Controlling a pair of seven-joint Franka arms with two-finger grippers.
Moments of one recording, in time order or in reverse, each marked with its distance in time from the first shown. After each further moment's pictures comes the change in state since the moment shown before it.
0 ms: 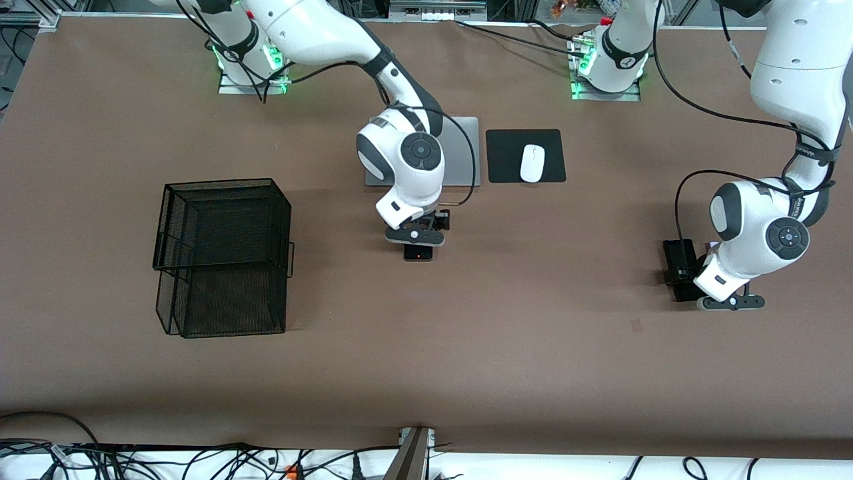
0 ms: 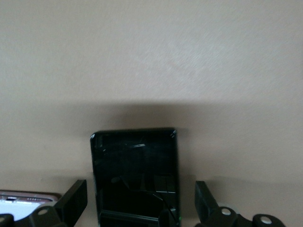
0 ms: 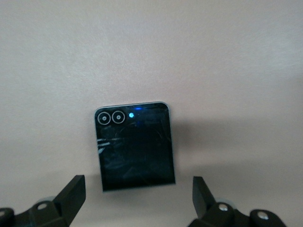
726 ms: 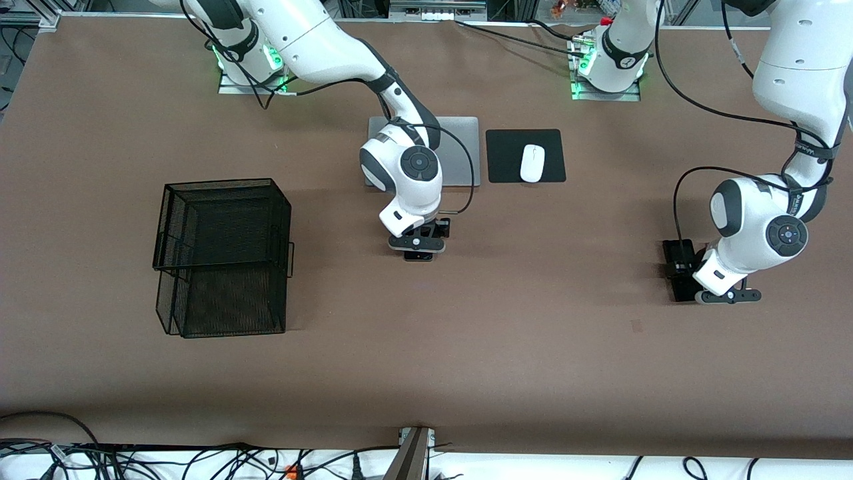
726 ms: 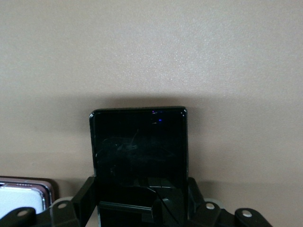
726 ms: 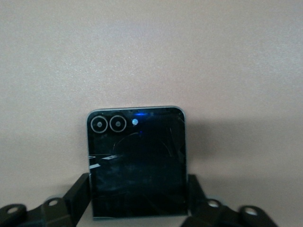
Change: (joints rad) left arm 0.020 -0.005 -0.016 -0.026 0.000 -0.007 0.002; right arm 0.000 0.057 0.001 0.000 -0.001 0.092 -0.011
